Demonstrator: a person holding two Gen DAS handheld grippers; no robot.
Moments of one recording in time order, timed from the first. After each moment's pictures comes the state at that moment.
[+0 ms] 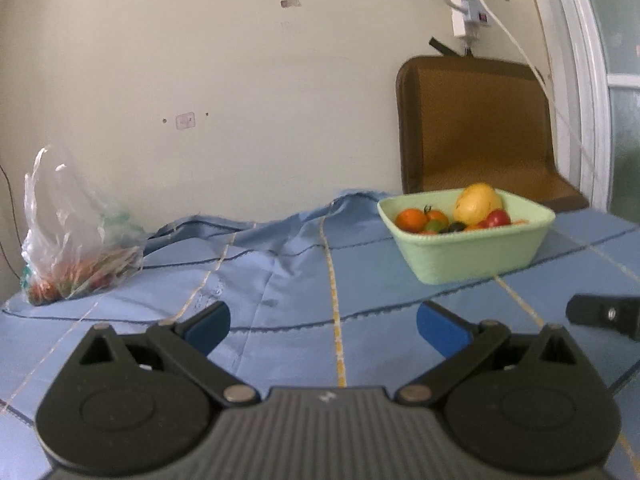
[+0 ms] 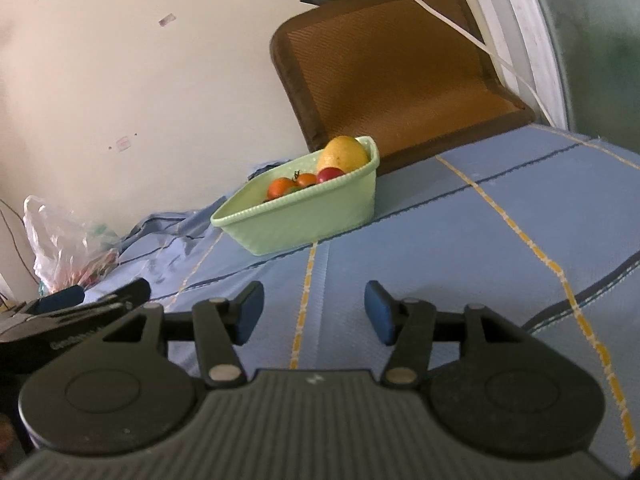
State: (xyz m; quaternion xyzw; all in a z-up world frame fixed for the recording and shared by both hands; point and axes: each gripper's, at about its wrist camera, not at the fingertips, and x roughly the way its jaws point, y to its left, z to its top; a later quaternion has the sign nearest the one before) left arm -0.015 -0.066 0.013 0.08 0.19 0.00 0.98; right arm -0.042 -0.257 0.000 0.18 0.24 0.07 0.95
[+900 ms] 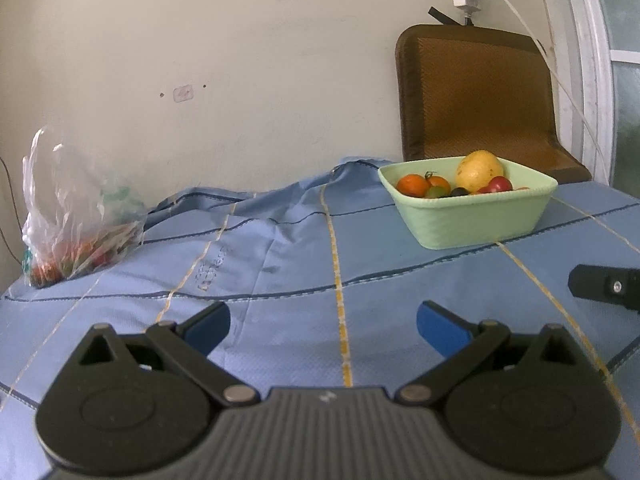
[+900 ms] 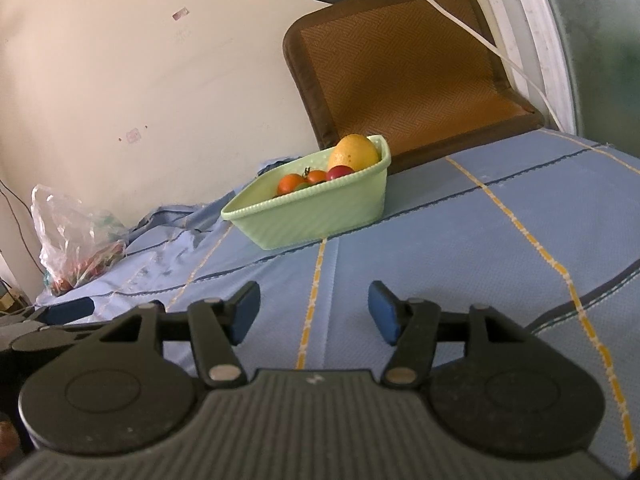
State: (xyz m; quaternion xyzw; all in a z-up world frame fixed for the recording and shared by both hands) left arm -0.016 -0.060 0.007 0.08 0.24 0.00 0.97; right arm -0.044 -0.255 0.001 0.17 0.24 0.08 0.95
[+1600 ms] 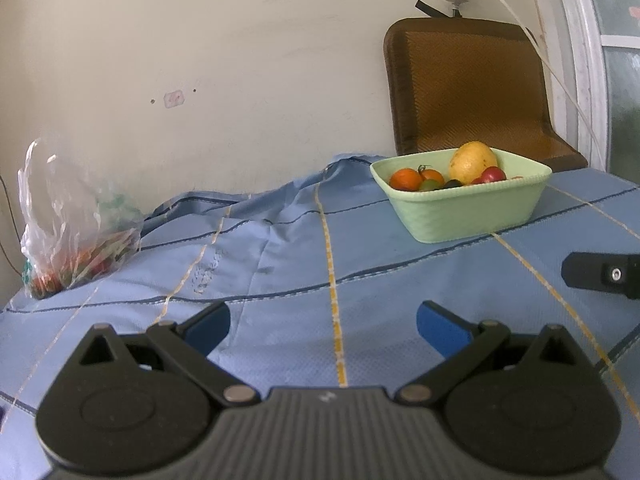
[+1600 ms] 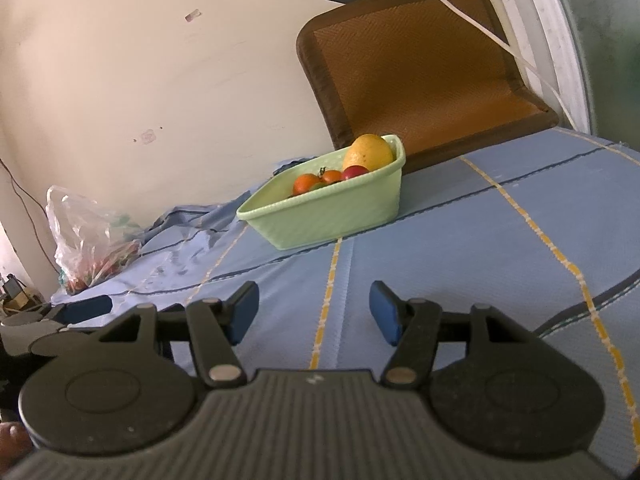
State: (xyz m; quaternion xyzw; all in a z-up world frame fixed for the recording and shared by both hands) left arm -0.015 -0.066 0.004 0.10 0.24 -0.01 0.97; right arm -0.045 -0.254 0.002 0.18 0.24 0.10 0.95
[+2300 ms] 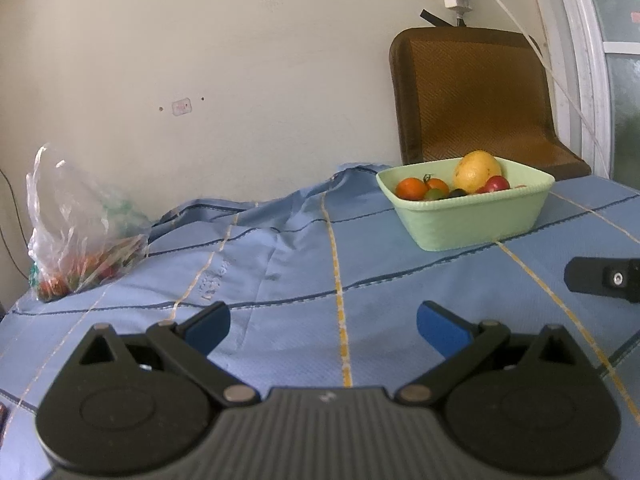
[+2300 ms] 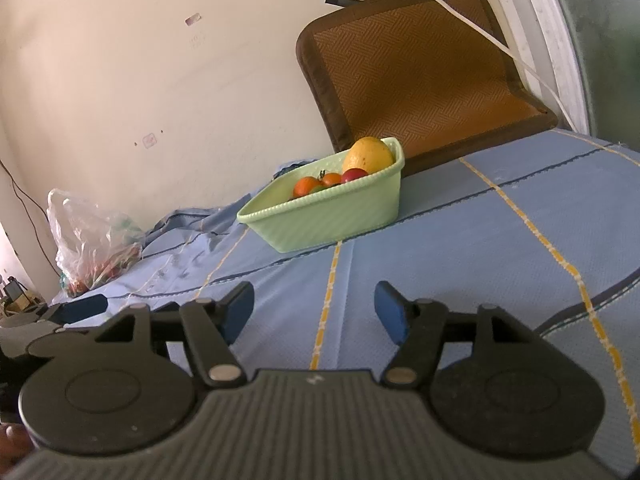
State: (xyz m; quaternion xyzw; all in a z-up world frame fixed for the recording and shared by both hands) left arm -0.019 -0.064 0.008 0.10 0.22 0.00 0.97; right arm -0.047 -0.254 0.003 0.18 0.23 0.10 0.95
